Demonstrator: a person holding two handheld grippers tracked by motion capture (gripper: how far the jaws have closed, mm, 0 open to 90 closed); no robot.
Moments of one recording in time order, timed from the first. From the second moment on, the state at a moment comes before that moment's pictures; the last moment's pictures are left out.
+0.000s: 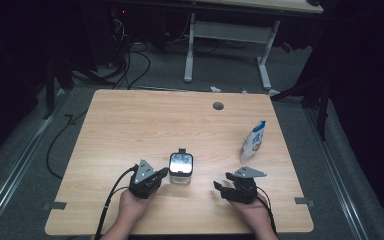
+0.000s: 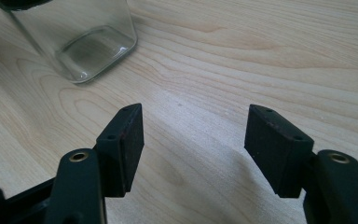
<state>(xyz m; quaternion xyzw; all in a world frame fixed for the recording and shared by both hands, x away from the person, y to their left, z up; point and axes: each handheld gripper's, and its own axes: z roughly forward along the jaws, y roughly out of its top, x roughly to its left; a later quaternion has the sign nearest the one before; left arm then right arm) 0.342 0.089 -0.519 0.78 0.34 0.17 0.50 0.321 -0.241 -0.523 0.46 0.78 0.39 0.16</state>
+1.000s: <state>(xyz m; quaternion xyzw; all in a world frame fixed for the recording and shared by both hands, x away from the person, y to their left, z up) 0.329 0.059 -0.521 0.80 0.30 0.14 0.50 0.319 -0.250 -0.522 0.46 0.77 0.40 0.19</state>
